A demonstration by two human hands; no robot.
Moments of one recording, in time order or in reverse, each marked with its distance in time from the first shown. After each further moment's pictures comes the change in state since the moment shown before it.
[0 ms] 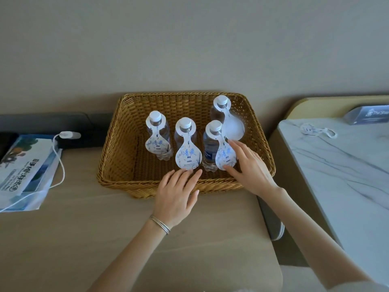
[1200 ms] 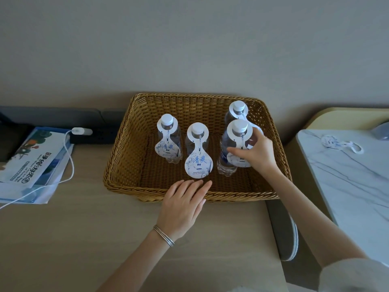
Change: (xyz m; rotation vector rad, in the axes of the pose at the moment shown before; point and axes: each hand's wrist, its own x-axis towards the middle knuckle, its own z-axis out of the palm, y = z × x) left_hand -0.001 -0.001 0.004 0.025 0.015 -0.002; right_hand 0.078 0.007 0.001 0.585 0.182 0.185
